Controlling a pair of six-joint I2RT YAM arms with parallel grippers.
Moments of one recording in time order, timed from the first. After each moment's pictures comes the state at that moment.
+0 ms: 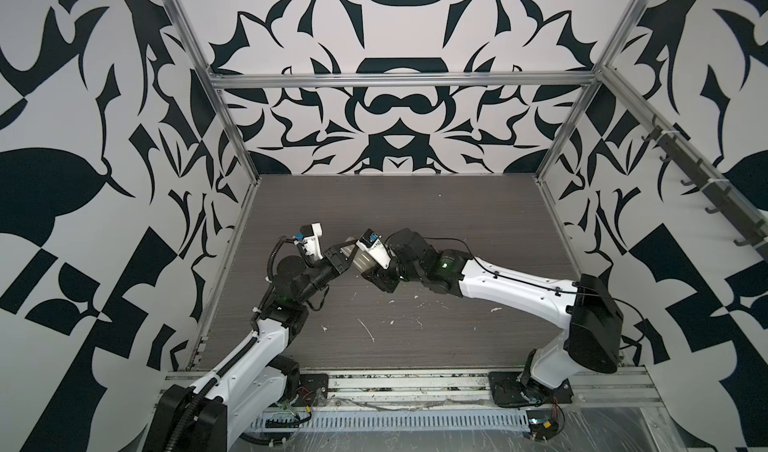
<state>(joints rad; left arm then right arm) -0.35 0.92 0.34 0.56 0.45 -1.06 1.00 1.60 1.23 -0.28 -0.09 0.03</state>
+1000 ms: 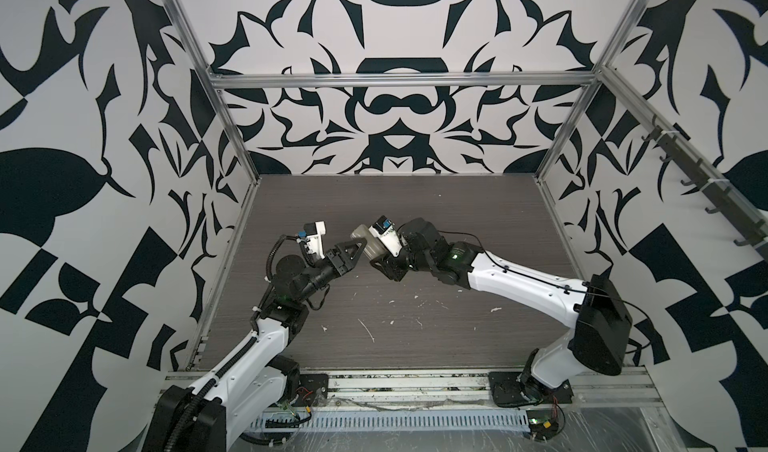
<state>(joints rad) -0.35 0.92 0.35 0.57 0.51 -1.03 0.90 1.55 1.20 -0.27 -0.14 0.08</state>
